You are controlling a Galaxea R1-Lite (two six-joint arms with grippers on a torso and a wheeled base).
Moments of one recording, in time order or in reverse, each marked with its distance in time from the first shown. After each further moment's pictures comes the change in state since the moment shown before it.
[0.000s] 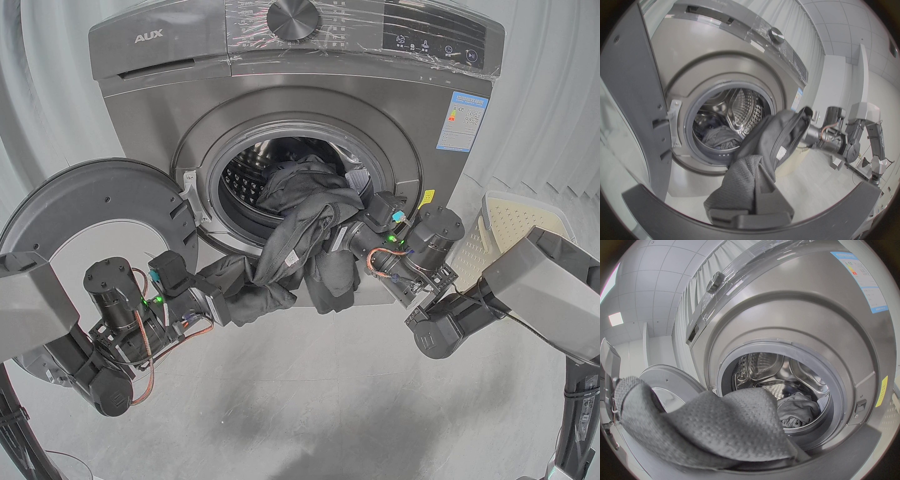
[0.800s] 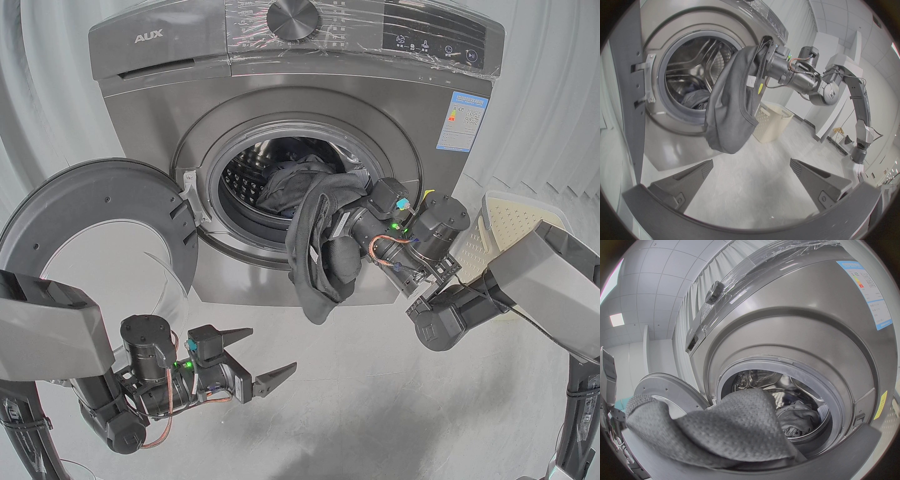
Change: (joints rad) left arm -0.113 0.115 0.188 0.001 -0.061 0.117; right arm -0.001 -0.017 -0.039 0.004 -0.001 -0.001
